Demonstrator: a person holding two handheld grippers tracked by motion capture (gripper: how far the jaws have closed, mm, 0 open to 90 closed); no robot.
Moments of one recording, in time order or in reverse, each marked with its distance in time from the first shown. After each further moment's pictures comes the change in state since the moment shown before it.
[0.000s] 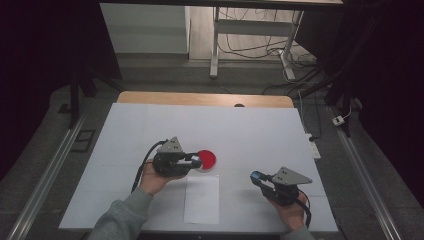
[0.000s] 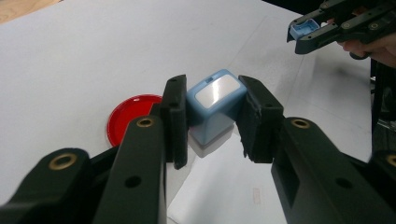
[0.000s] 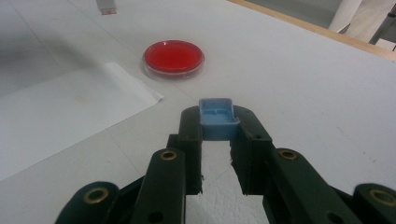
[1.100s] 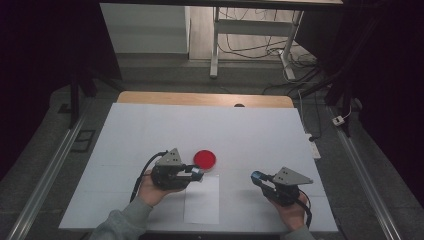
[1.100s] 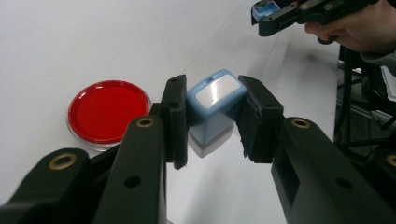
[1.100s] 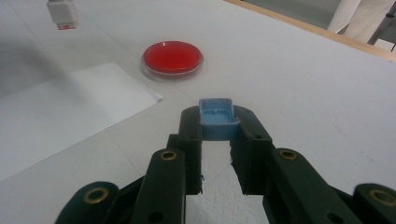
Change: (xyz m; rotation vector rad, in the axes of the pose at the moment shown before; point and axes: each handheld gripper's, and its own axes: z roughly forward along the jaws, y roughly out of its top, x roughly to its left) left arm -0.030 -0.014 -0.009 0.014 -0.042 0.014; right arm -0.001 0.000 -0.001 -0.005 -0.003 -0.001
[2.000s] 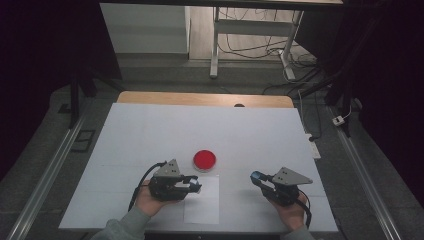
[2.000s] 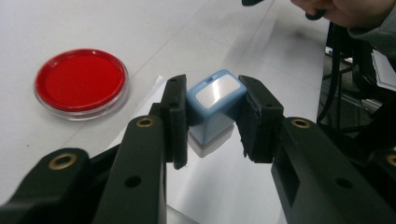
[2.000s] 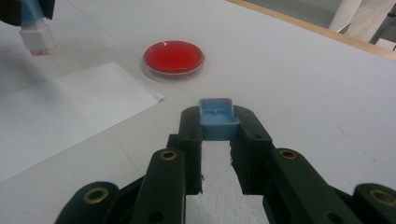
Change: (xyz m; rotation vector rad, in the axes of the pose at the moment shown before) left arm -0.014 -0.021 0.003 0.044 -0.024 -0.012; right arm 0.001 0.000 0.001 0.002 0.004 0.004
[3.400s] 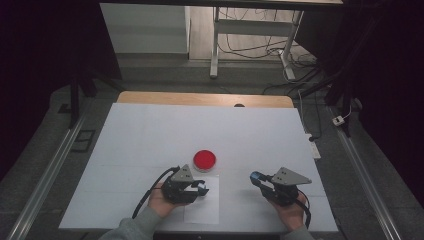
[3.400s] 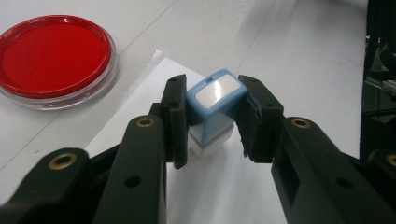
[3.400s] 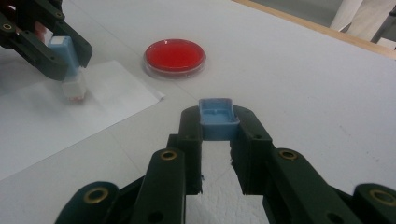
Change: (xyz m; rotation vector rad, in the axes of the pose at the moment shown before) left arm 0.002 -0.010 0.042 0.079 0.032 0.024; right arm 0.001 0.000 0.002 0.003 0.001 -0.002
